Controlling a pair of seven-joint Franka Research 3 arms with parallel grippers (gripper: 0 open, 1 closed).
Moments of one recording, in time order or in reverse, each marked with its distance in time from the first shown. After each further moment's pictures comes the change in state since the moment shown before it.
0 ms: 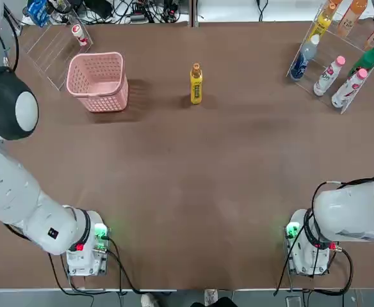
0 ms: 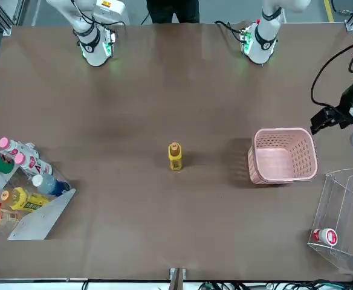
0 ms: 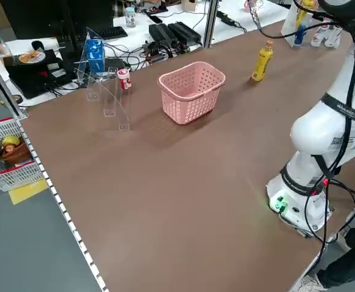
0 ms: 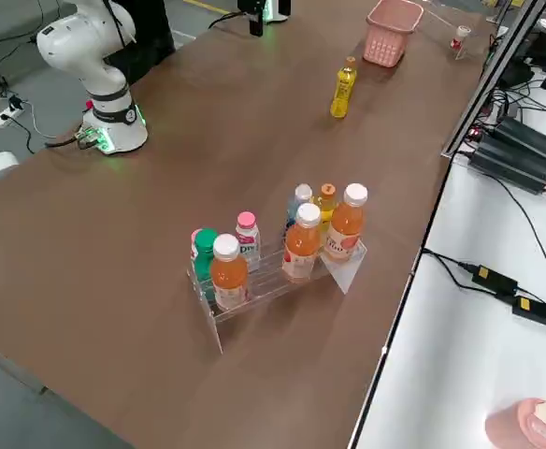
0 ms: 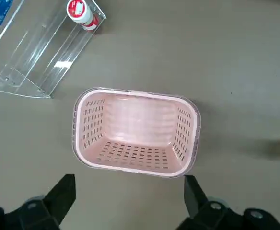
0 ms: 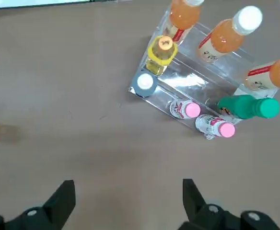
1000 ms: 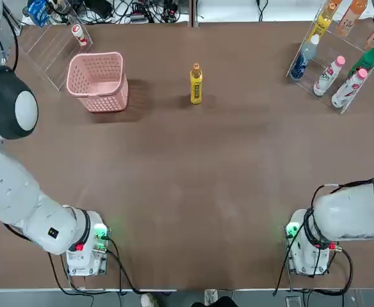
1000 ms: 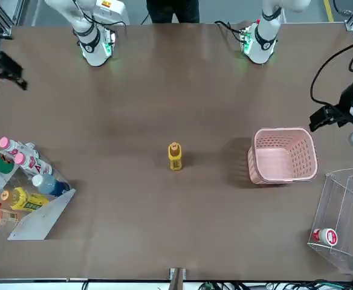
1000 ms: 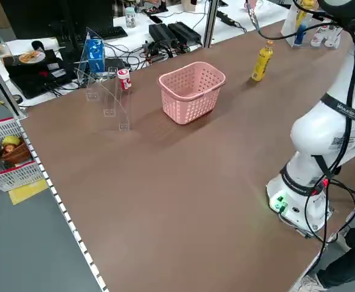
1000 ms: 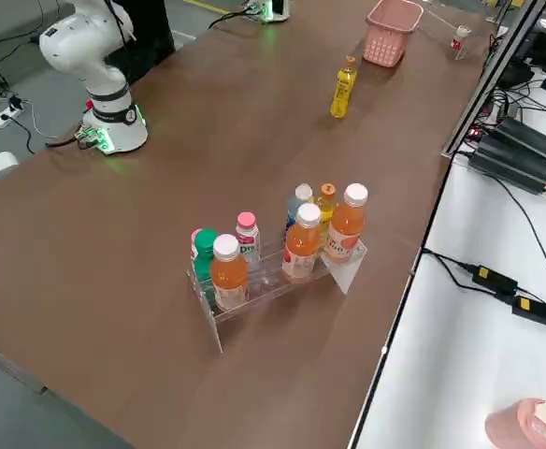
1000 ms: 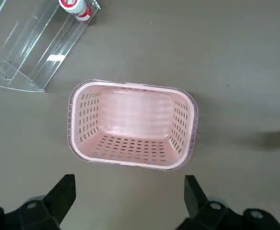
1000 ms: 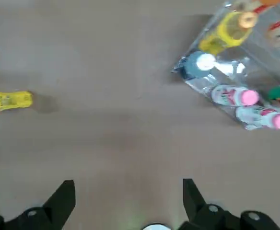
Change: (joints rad) left arm 0.005 0.000 0.001 0.000 -0.024 -0.029 0.014; right arm 0.211 0.004 0.048 0.000 0.041 -0.079 0.201
